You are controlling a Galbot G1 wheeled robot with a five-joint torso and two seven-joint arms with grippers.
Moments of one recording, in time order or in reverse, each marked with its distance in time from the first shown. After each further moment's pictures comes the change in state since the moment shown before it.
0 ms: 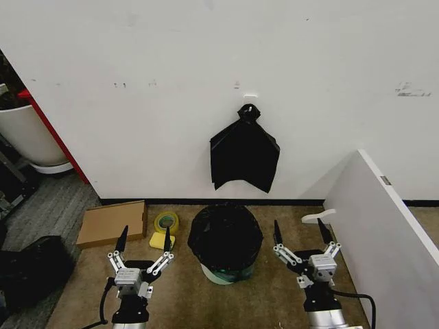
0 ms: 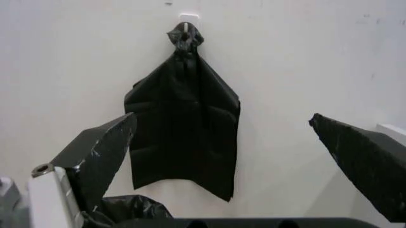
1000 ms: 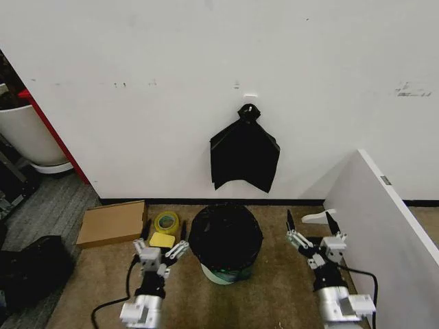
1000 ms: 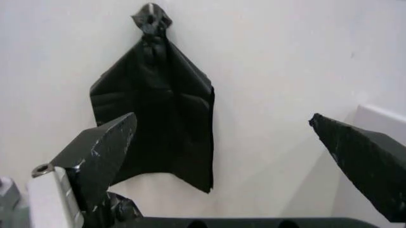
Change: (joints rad) left arm -0.158 0.048 0.025 0.108 -0.003 0.077 -0.041; right arm 0.077 -0.092 0.083 -0.051 0.160 -0.045 0.019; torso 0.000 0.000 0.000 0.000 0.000
